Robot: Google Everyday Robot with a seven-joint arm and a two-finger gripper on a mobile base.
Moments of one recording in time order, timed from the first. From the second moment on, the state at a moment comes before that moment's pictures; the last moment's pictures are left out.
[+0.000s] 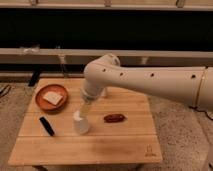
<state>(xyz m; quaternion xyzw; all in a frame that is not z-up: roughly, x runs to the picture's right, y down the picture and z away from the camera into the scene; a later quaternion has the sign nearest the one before) -0.110 0.078 0.677 -0.27 -0.18 0.04 0.95</state>
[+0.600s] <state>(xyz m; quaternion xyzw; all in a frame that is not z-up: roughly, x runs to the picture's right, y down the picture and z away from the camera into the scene) -0.115 0.110 0.762 -0.30 -0.12 -0.03 0.95</state>
